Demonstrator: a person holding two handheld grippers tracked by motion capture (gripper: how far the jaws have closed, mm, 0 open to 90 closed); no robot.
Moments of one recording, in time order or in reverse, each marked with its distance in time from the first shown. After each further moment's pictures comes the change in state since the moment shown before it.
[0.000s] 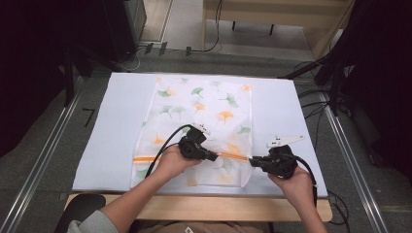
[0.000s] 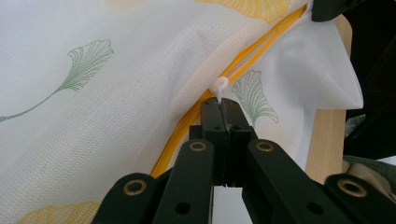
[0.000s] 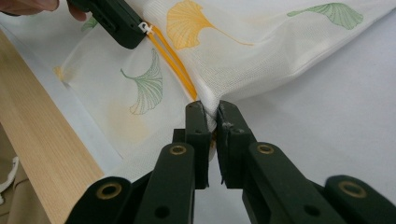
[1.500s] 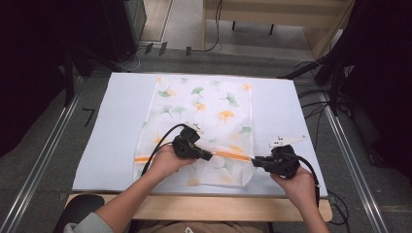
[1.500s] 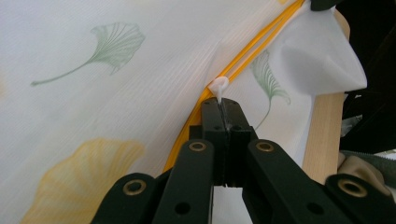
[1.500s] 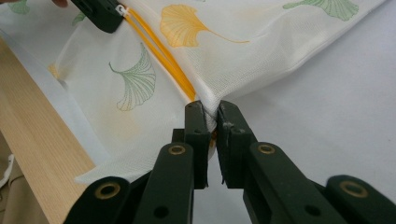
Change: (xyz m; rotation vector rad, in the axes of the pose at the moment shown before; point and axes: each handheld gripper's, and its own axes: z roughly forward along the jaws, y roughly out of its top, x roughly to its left) left arm 0.010 -0.011 -0.019 0.011 0.014 -0.023; right arm -0.006 -0.003 -0.002 0.011 -0.006 0.011
